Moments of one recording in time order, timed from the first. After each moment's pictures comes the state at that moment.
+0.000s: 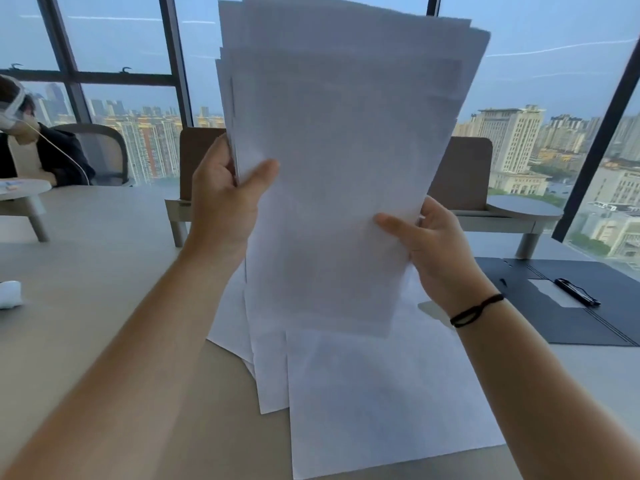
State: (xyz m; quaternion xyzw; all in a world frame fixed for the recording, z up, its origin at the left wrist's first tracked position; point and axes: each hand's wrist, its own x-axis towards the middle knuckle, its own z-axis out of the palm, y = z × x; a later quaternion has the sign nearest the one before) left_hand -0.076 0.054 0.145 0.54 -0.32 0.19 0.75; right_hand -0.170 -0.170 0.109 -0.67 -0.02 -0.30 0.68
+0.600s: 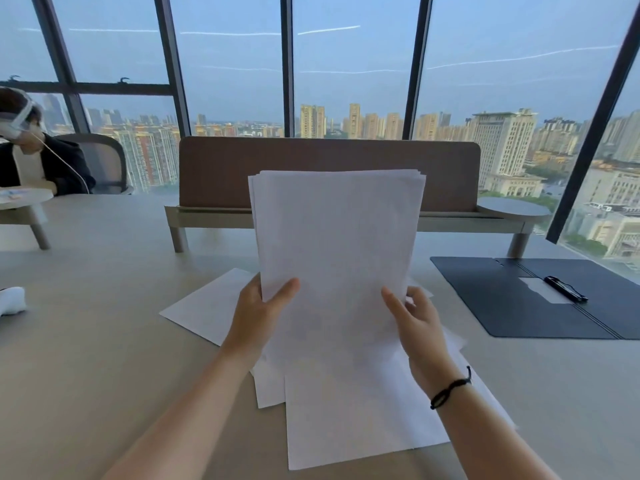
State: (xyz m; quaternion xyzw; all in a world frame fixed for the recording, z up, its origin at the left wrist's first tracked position) left_hand -0.092 0.044 0.006 0.65 -0.20 0.01 0.73; right_hand -0.193 -0.166 -0.010 -0.65 0.14 -0.29 0.69
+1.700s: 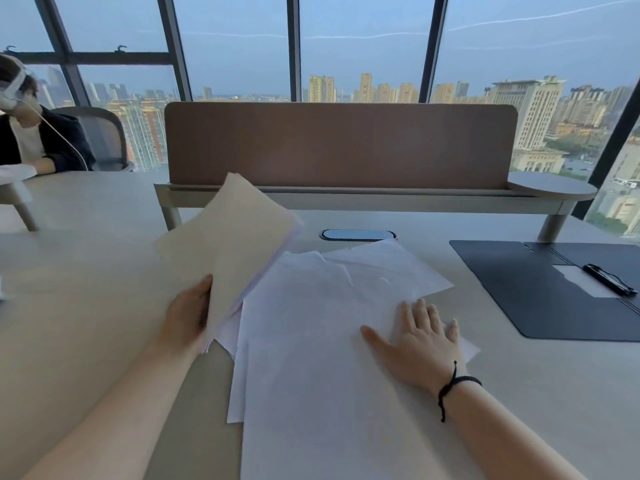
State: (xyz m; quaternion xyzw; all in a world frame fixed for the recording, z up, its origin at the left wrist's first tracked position) left_hand 0.020 0.113 -0.057 0.49 0.05 -0.14 0.86; right_hand -0.153 -0.194 -0.060 -0.96 0.26 0.01 0.11
